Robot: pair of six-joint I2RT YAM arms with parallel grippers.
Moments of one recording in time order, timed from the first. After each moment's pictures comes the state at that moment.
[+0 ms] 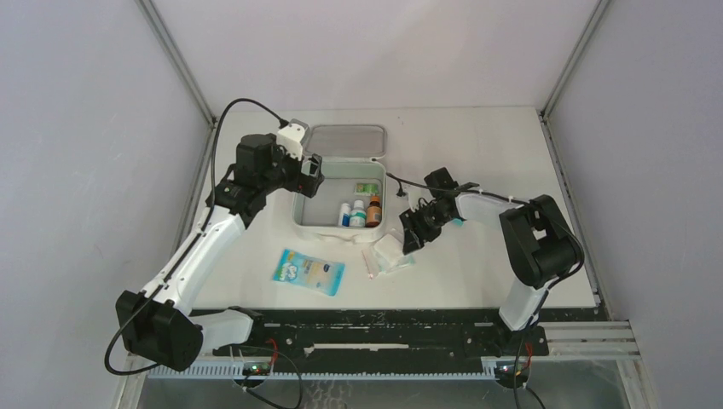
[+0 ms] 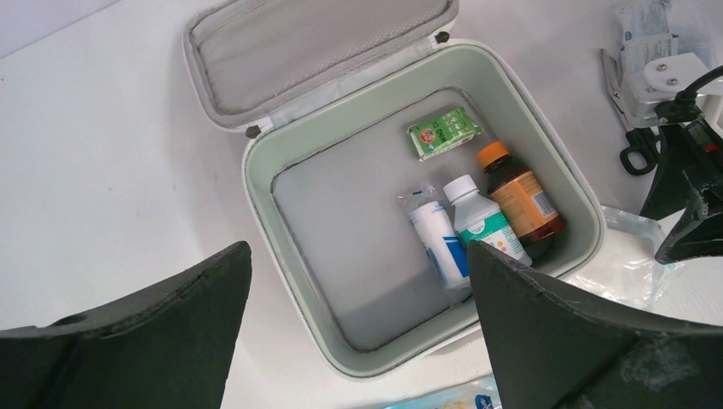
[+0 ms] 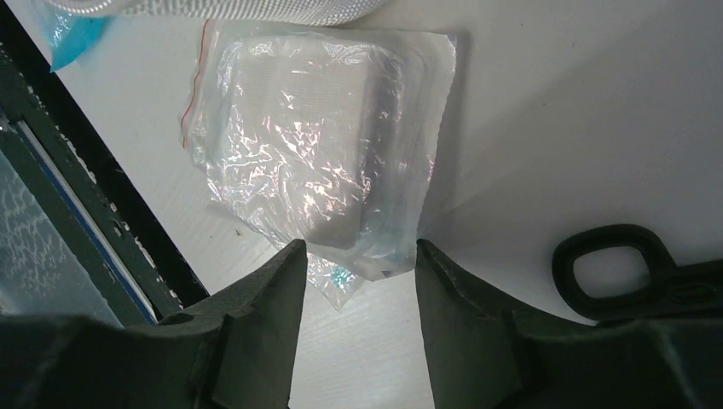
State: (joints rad) left arm -0.32 1.21 1.10 -0.37 0.16 0.11; right arm 0.42 1.74 0.98 -0.51 -0.63 -0.18
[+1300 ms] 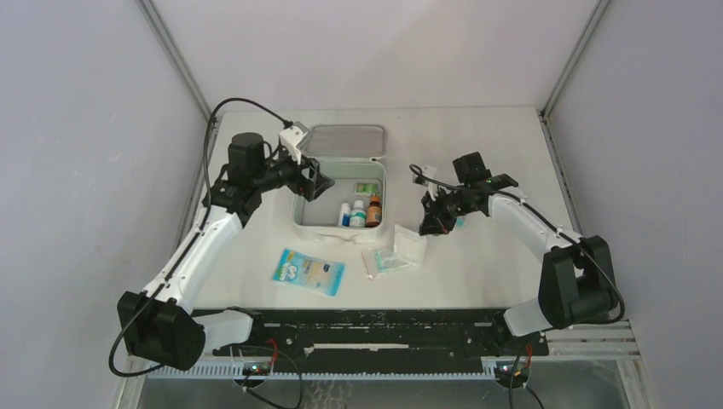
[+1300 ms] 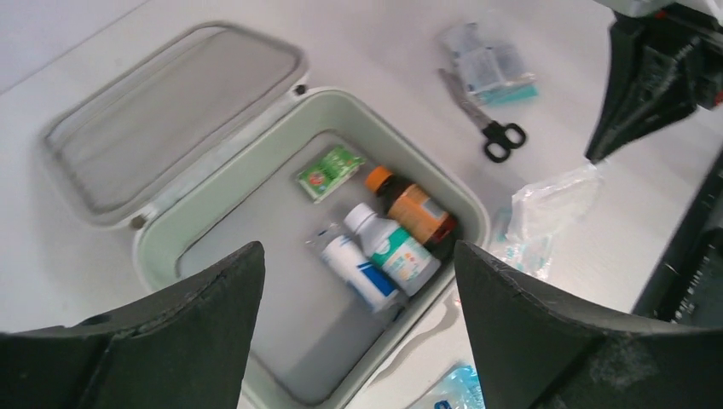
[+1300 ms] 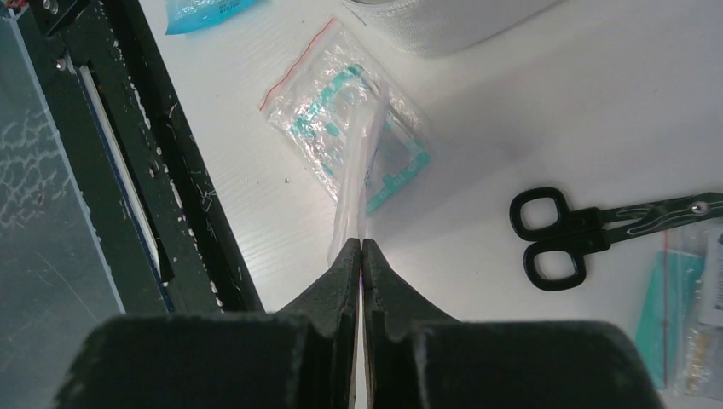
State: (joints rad) left arm -0.26 1.21 1.08 -0.30 0.54 0.15; right arm 0.31 1.47 1.02 -0.72 -0.77 -0.46
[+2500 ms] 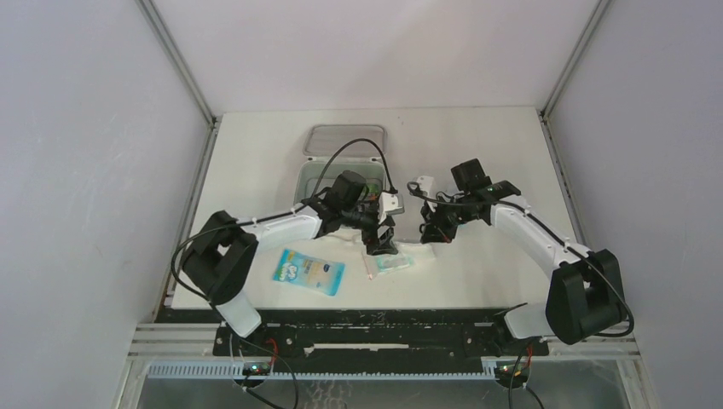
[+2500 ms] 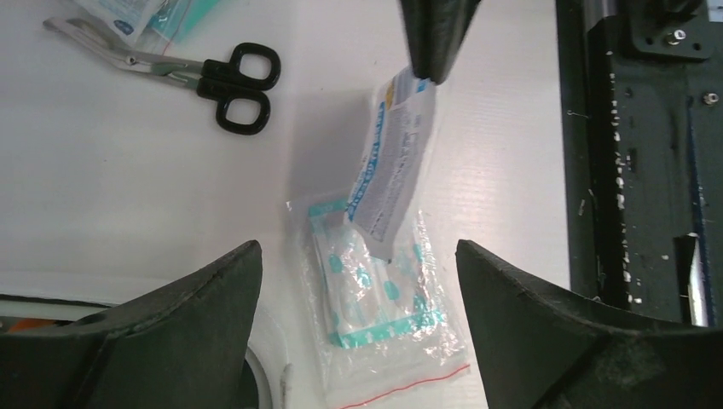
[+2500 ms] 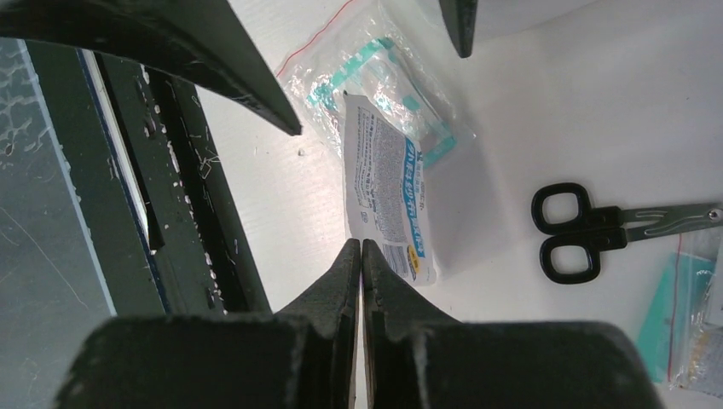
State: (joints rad) left arm -0.72 1.66 1.00 -0.05 0.74 0.38; right arm 0.36 1.38 0.99 -0.77 -0.74 -0.57
